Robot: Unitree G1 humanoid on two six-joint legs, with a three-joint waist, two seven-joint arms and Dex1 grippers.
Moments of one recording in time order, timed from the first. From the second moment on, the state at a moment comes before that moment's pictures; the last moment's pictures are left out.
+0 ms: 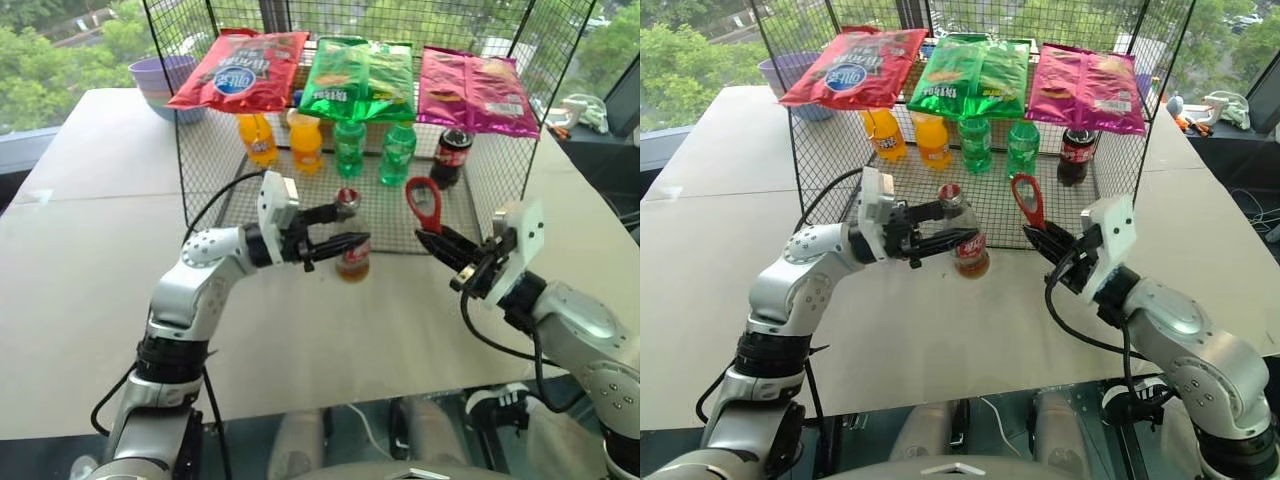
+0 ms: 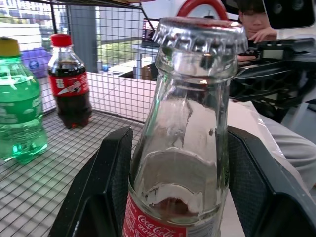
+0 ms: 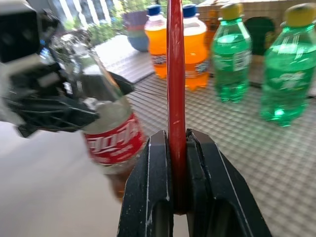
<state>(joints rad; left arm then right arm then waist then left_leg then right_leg) -0.49 0.46 -0.06 -0.12 -0.53 0.41 -1.05 -0.16 -0.56 -0.03 -0.77 0.80 0.73 0.18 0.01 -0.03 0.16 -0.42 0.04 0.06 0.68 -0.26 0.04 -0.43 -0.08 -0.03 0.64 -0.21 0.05</state>
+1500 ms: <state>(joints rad) -0.57 0.40 -0.13 0.03 -0.45 0.34 -1.13 -0.14 -0.48 0.28 -0.41 -0.59 -0.16 0.13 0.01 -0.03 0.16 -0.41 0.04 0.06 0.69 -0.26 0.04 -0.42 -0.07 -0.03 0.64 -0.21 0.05</state>
